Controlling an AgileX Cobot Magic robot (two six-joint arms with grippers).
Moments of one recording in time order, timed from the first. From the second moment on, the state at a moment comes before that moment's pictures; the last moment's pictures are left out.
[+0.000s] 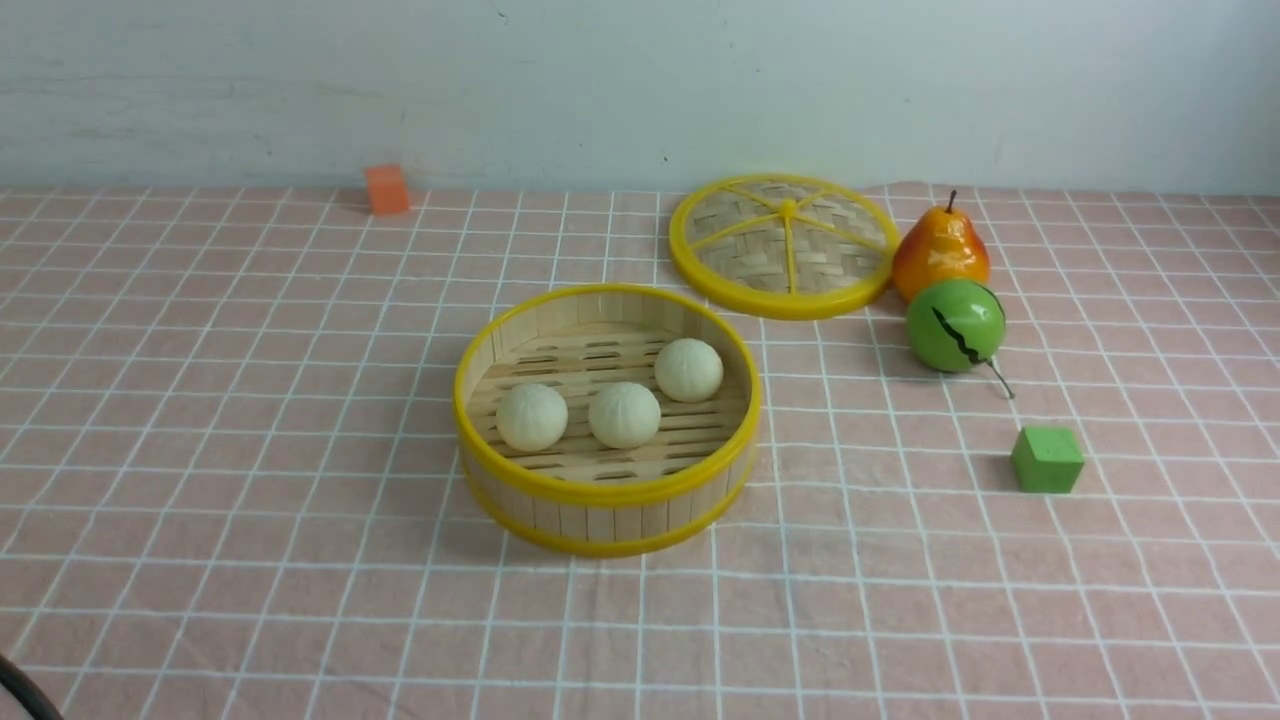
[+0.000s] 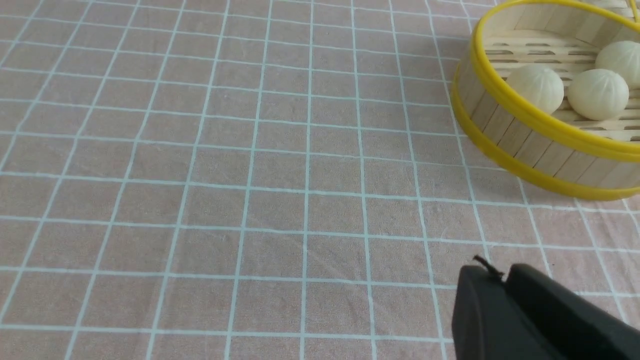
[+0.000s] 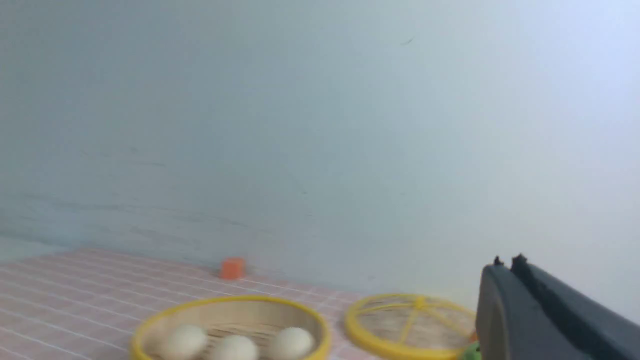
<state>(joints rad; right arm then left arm) 0.39 -0.01 0.03 0.18 -0.27 -0.31 -0.40 0.37 -0.41 0.42 0.63 -0.63</state>
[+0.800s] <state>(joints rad) -0.05 -0.01 0.02 -0.01 0.39 -0.01 -0.40 0.37 -0.41 0.42 0.64 -0.63</state>
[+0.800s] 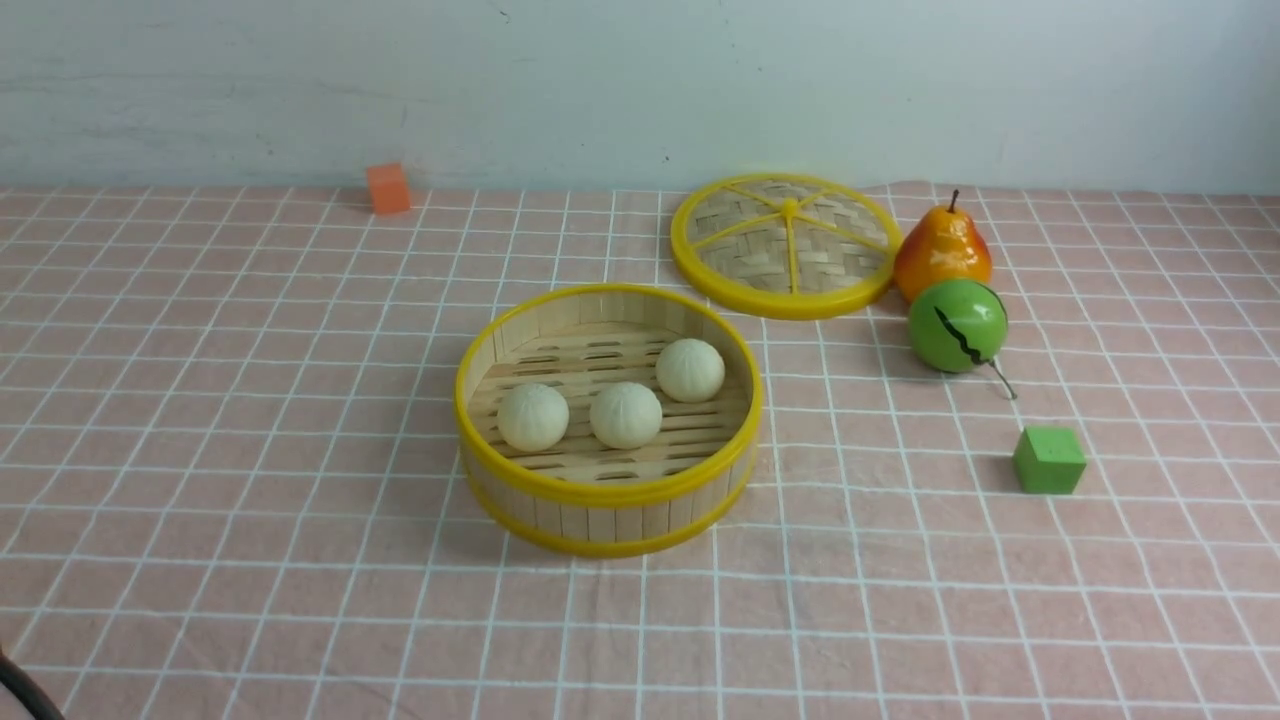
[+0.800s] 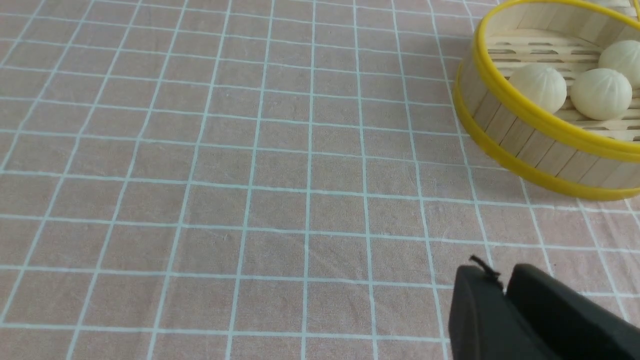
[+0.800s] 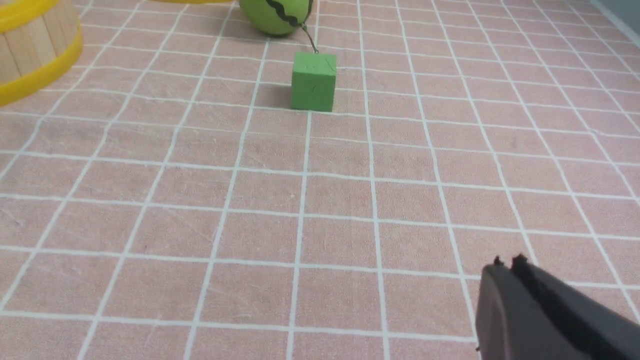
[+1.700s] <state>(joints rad) -0.05 -0.01 0.02 -0.01 0.39 -0.01 -0.40 0.09 -0.16 0.42 0.57 -0.61</state>
